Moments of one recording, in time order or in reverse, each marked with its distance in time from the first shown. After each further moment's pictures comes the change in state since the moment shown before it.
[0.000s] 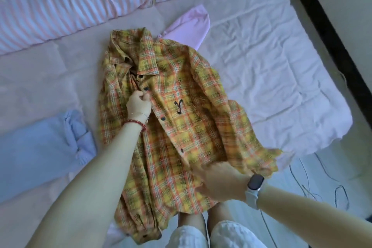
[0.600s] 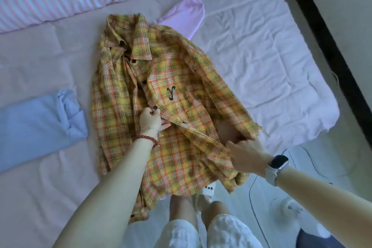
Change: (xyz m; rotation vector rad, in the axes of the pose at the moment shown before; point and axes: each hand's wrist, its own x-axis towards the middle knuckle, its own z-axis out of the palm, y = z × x) left_hand -0.082 -0.064 0.045 -0.379 -0.084 -0.221; right_hand -0.061 0.061 0.016 -0.133 0.070 0.313
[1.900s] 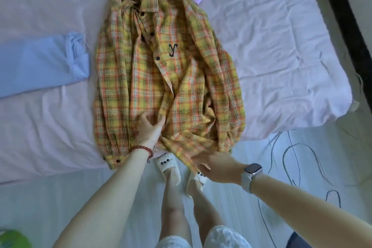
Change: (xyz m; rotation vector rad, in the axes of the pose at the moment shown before) left_hand -0.097 -0.154 -0.017 0.347 0.121 0.056; right_hand -0.065 -0.043 0.118 0.330 -0.058 -0.464
